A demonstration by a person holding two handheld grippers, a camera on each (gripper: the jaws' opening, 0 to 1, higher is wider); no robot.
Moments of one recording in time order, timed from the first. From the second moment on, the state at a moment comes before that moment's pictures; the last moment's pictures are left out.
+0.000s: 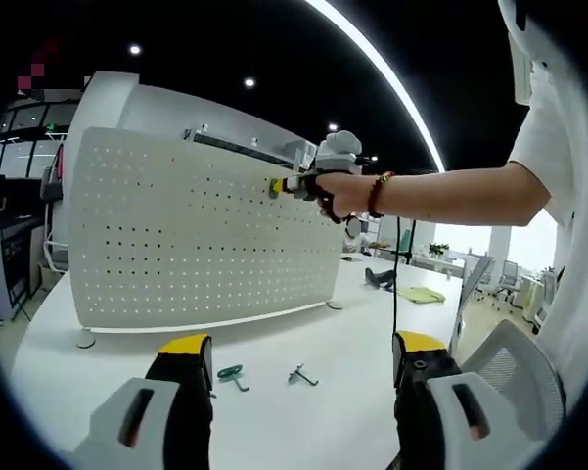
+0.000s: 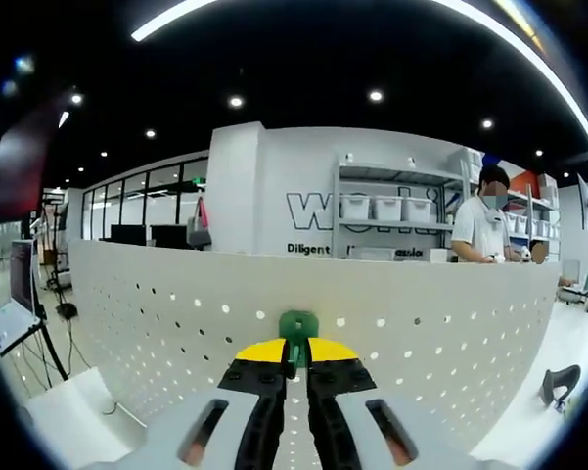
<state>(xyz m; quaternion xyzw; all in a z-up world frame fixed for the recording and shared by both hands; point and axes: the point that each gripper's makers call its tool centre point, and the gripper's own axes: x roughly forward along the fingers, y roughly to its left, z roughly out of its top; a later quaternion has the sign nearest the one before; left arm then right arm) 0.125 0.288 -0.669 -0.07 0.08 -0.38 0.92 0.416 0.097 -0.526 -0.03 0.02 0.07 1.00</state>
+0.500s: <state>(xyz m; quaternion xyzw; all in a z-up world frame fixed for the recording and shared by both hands) 0.129 0.285 -0.672 -0.06 0.09 -0.38 0.92 0.409 0.100 -0.533 -0.02 0.02 0.09 1.00</state>
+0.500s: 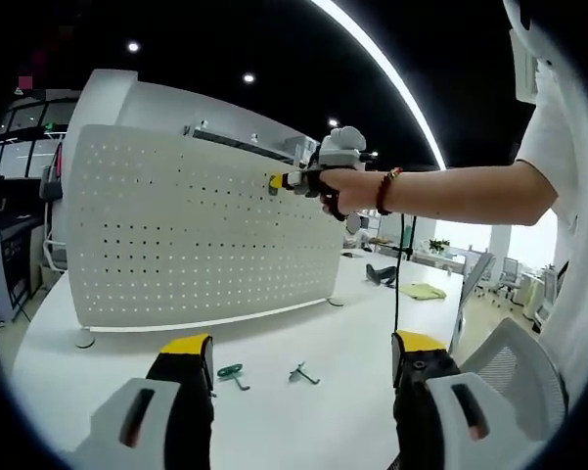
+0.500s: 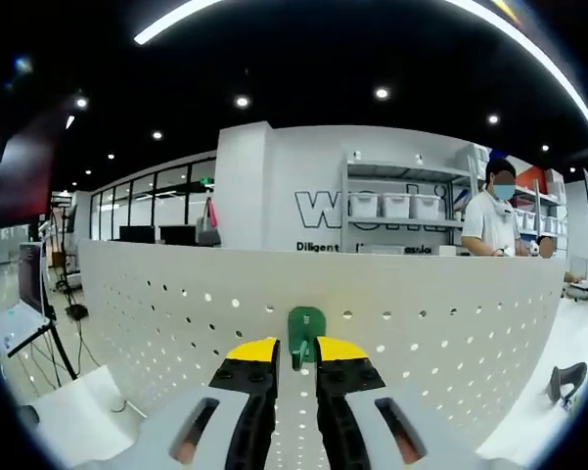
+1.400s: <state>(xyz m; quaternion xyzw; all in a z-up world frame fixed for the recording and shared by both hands) 0.133 0.293 -0.705 -0.07 0.14 -0.34 0.93 0.352 0.107 -0.586 0.01 0.06 0.13 0.99</state>
